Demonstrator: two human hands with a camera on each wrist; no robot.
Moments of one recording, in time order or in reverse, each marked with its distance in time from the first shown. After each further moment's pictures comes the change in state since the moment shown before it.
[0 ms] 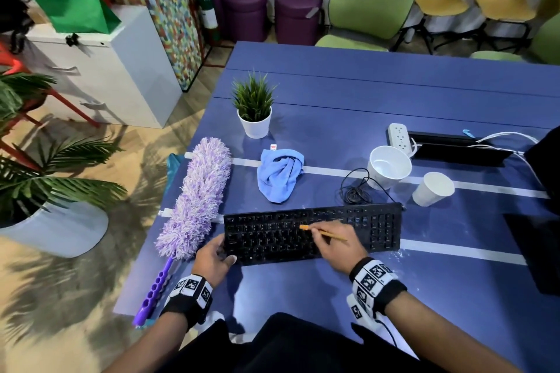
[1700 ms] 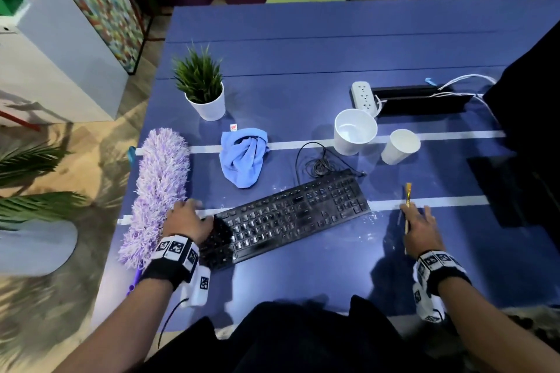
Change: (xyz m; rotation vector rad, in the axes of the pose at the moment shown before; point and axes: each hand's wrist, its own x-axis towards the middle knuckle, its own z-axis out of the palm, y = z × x) left_hand 0.077 0.047 -0.004 0.616 0.019 -0.091; right_hand -0.108 0.173 -0.101 -0.492 -0.070 0.781
